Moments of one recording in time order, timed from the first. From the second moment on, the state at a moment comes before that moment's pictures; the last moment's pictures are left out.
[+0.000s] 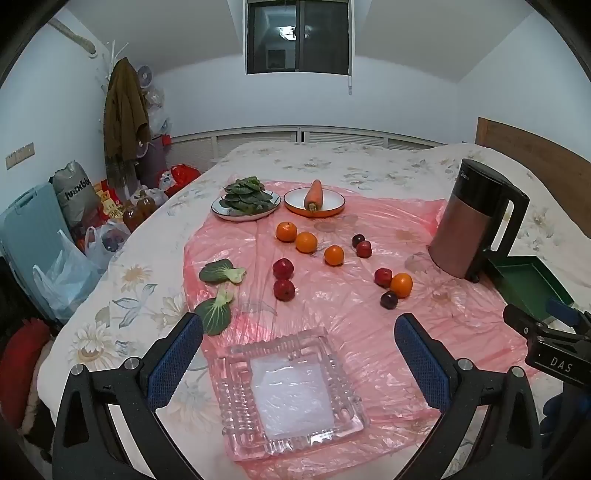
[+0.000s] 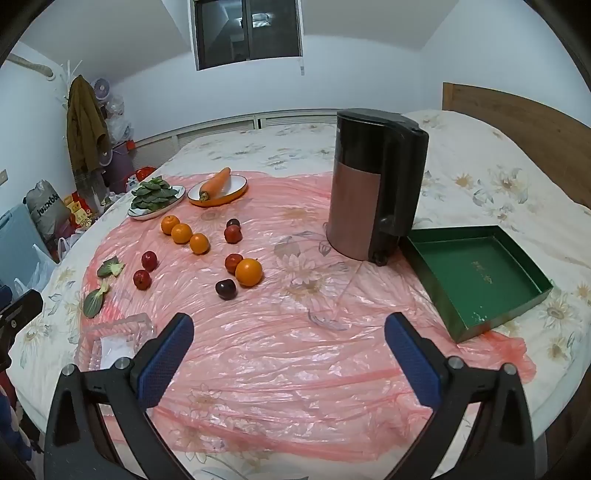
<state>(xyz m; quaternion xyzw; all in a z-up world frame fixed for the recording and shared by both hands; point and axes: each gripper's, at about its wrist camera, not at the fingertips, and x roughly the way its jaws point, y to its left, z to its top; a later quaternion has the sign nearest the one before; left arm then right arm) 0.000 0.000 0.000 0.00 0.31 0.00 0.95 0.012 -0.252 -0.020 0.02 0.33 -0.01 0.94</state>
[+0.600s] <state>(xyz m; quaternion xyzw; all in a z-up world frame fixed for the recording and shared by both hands) -0.001 -0.003 -0.004 -0.01 0.31 0.00 0.95 0.009 -0.250 -0.016 0.02 0.33 -0.01 0.94</state>
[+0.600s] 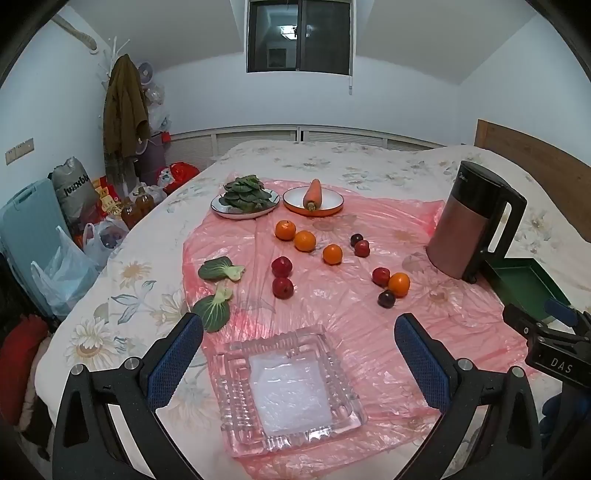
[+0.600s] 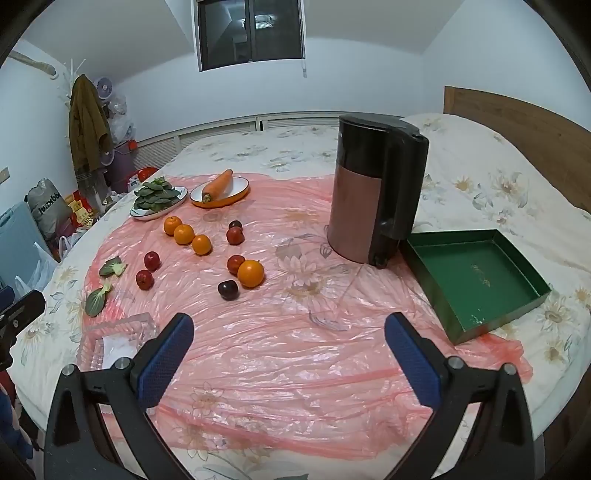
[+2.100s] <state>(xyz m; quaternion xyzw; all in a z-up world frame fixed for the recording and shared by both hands) -0.001 0.000 -0.007 -0.02 0.32 0.00 0.95 0.010 -0.251 -0.024 0.02 0.34 -0.01 0.94</state>
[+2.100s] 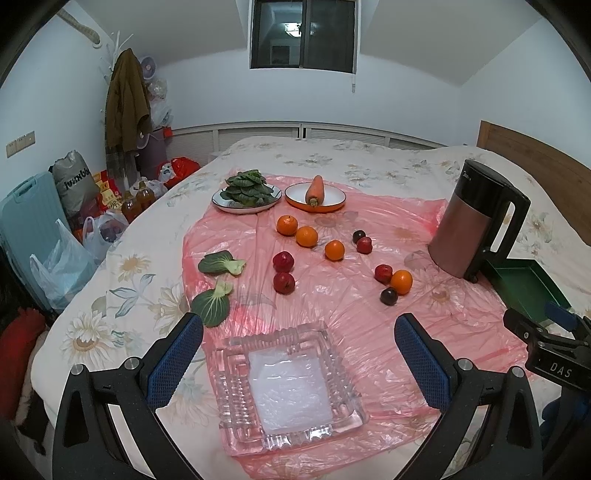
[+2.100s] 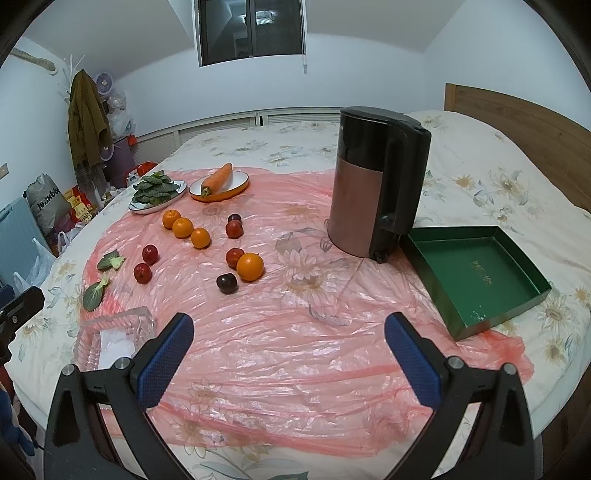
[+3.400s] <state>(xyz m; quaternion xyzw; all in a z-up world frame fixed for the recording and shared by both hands) 0.001 -0.001 -0.018 -0.04 0.32 -0.01 0.95 0.012 -0.251 -0.033 0.02 0.35 0.01 0.94</state>
